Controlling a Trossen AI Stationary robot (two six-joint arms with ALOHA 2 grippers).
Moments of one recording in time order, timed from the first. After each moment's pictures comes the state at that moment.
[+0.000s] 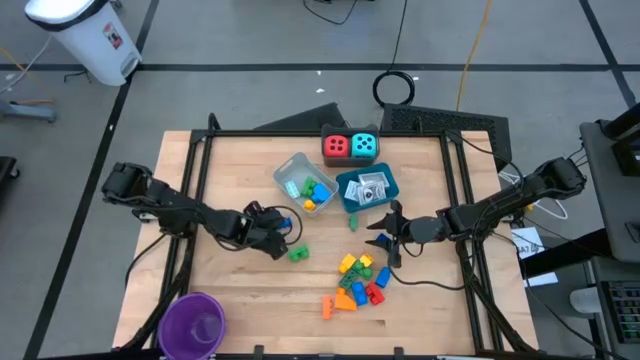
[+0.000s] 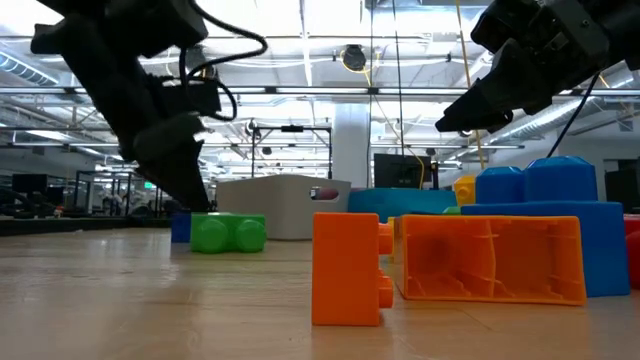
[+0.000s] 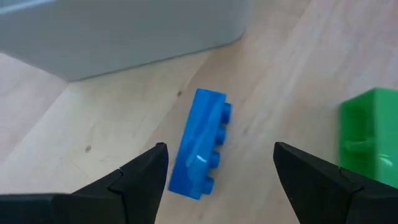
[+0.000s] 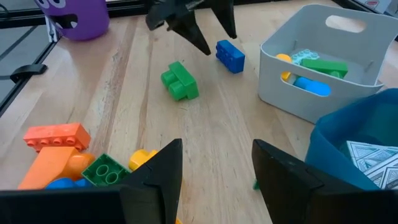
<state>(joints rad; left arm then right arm) -0.26 1.52 0.72 -0.34 -0.50 -0.72 0.32 1.13 0.43 0.24 0.34 0.27</state>
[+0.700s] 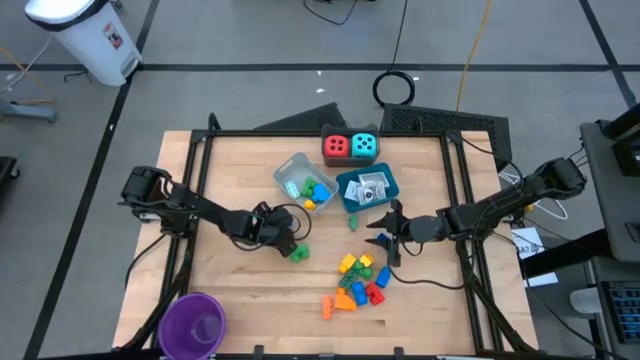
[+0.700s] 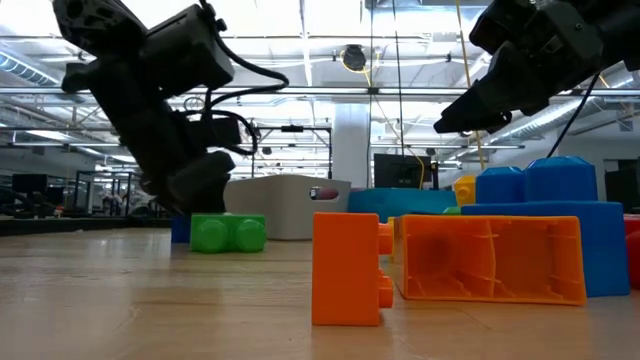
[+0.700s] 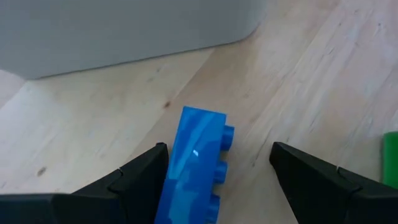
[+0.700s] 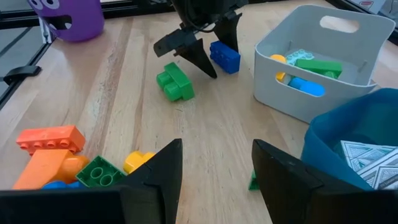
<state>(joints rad) -0.19 1.69 0.72 -0.16 -0.45 -0.71 0.31 1.13 0.43 0.24 0.34 0.27</state>
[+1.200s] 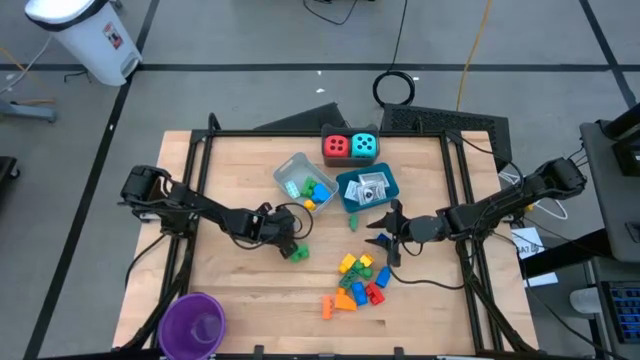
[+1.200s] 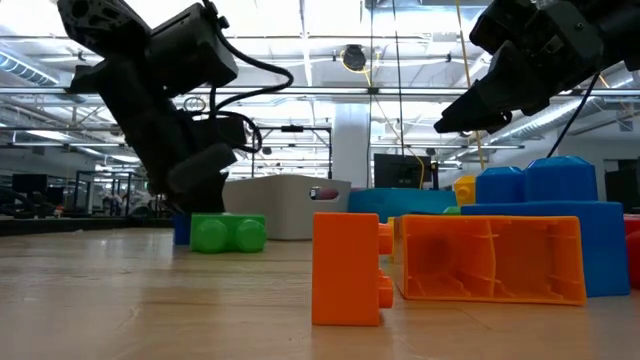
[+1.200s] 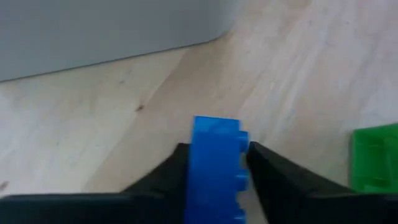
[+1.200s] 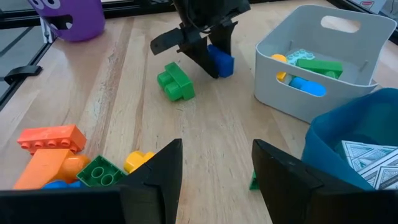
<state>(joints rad) -0.18 1.69 0.72 -0.23 -0.33 -0.71 0.31 1.13 0.43 0.24 0.34 0.27</state>
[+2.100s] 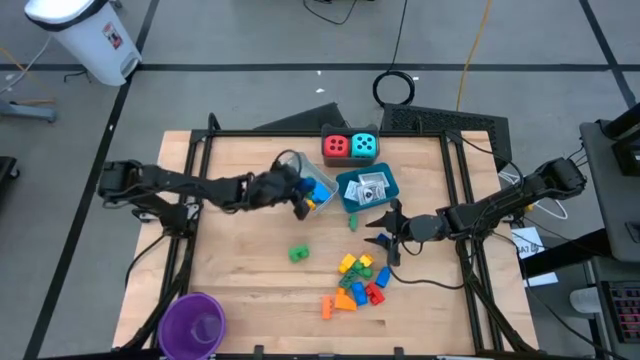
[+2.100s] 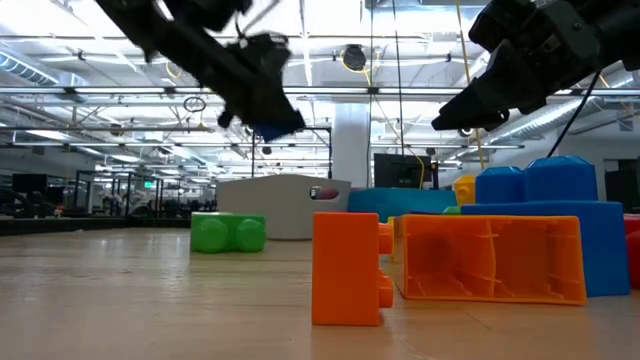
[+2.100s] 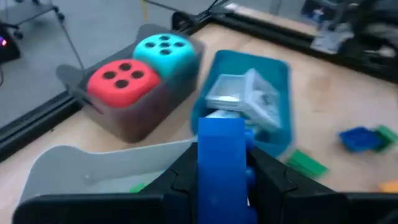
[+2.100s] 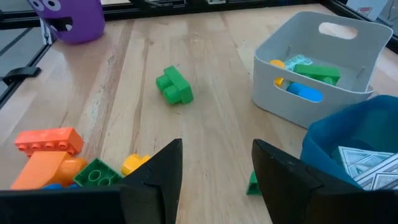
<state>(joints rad) 0.08 1.46 0.80 0.19 -0.35 -0.28 0.30 1.13 0.43 0.26 0.34 0.24</state>
